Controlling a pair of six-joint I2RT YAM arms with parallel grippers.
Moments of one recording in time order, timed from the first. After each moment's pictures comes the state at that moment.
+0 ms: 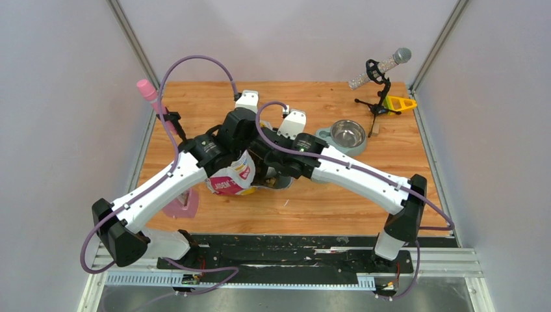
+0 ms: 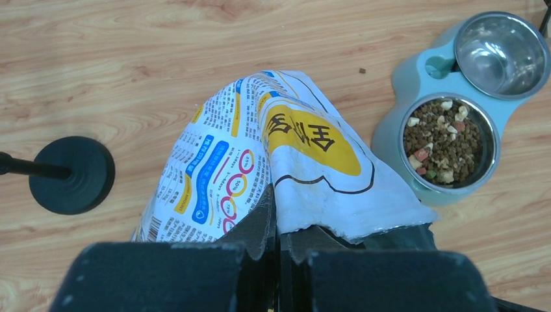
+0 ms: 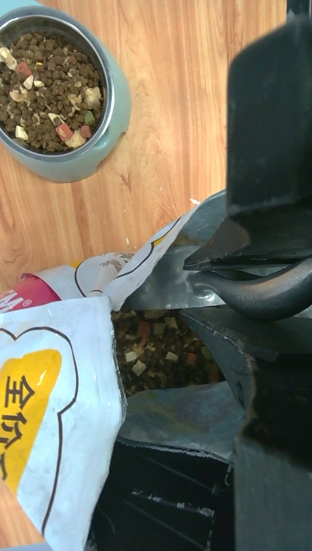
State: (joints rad) left arm -0.79 1.30 1.31 -0.57 -0.49 -0.34; right arm 1.10 1.70 1.77 -1.07 0.68 1.12
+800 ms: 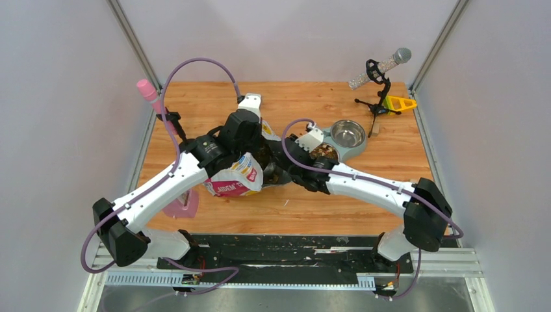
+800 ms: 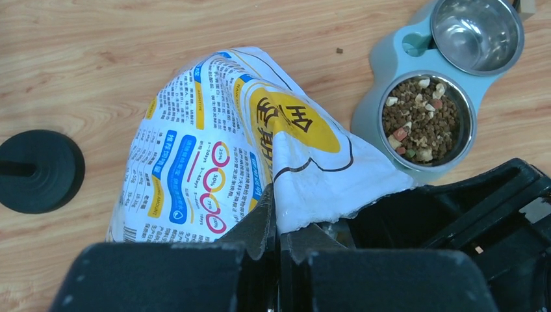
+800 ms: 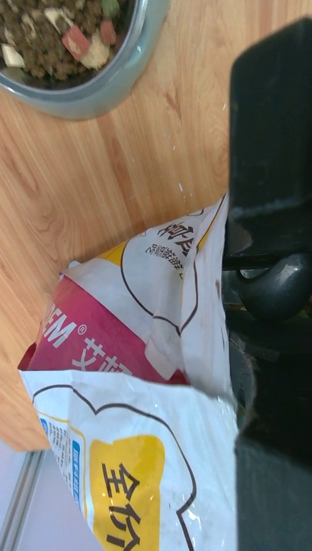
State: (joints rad) left arm -0.79 1.30 1.30 -0.58 -0.42 -0.37; right arm 0.99 1.56 1.20 -0.36 0.67 1.24
